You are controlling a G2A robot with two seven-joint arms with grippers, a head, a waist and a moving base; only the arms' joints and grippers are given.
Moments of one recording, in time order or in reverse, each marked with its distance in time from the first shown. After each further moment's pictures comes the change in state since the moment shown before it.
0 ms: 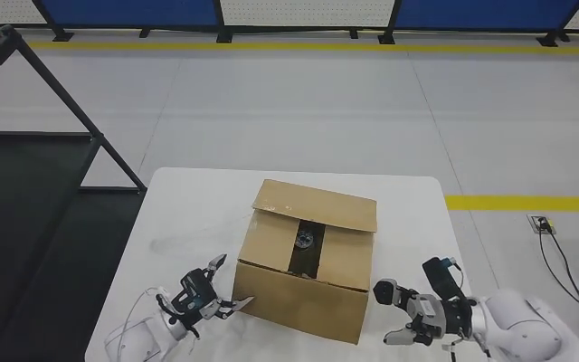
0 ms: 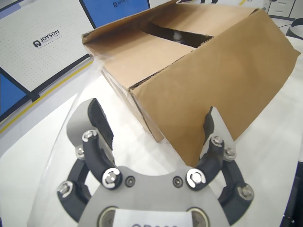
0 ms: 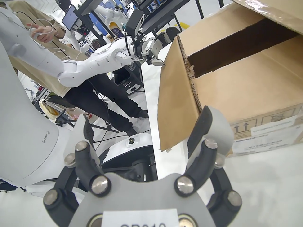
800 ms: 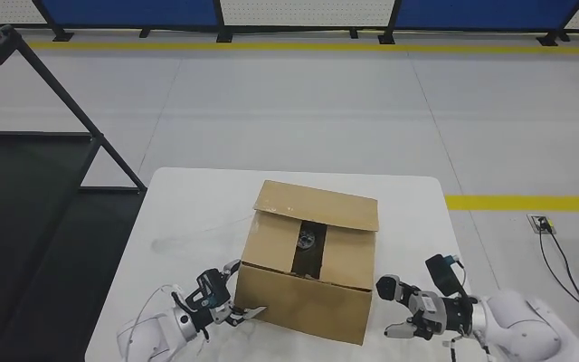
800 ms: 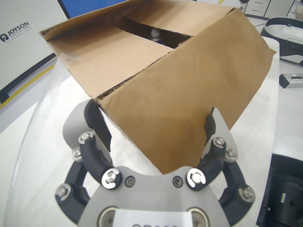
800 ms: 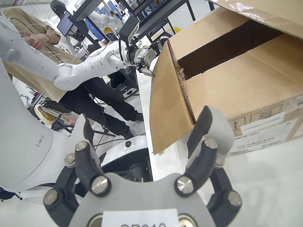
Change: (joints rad) left arm -0.029 0.012 0.064 -0.014 -0.090 -0.093 -0.107; right arm -0.001 -0.006 0.002 0.031 -0.032 0.000 -0.048
